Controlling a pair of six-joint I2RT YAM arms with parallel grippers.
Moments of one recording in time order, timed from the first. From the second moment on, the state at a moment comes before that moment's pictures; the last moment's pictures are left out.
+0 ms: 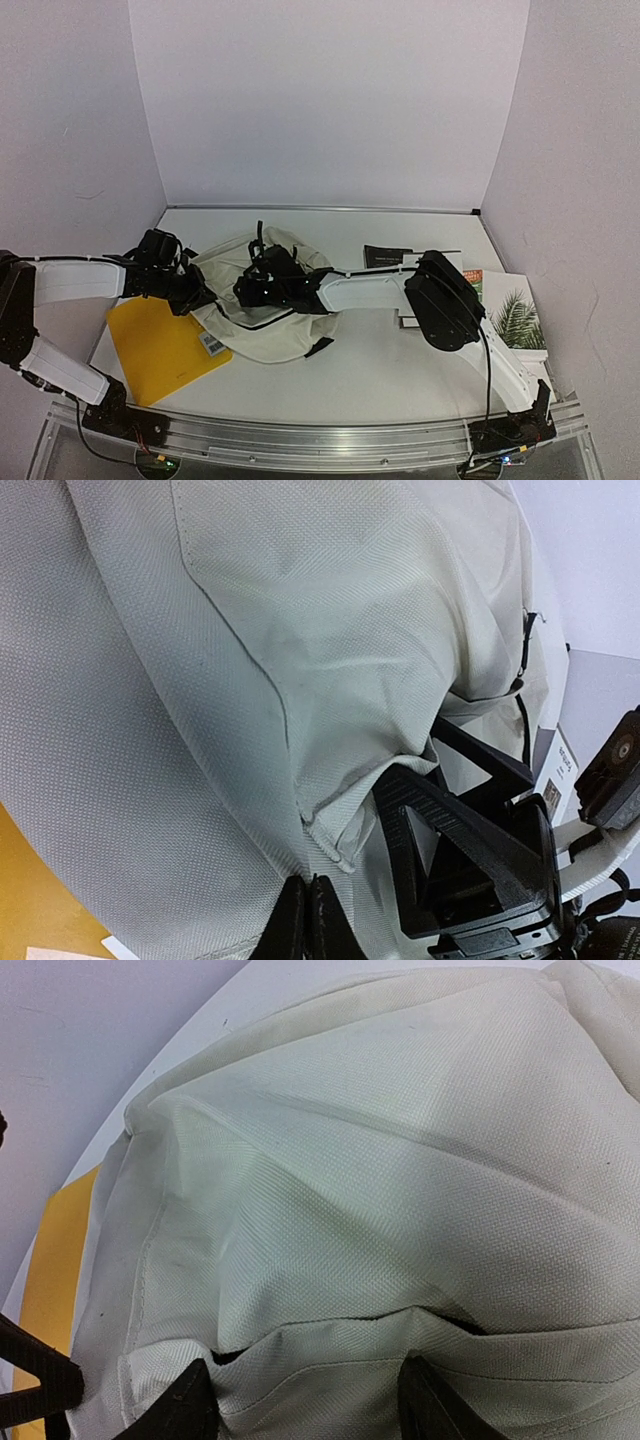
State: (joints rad) left arm -0.36 1.36 0.67 -0.19 0.33 -0.96; right arm 1.03 2.55 1.99 0.00 0.12 0.55
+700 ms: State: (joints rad) left arm -0.36 1.20 0.66 -0.31 0.29 -0.97; right arm 1.04 2.55 1.99 -0.01 0.14 0.56
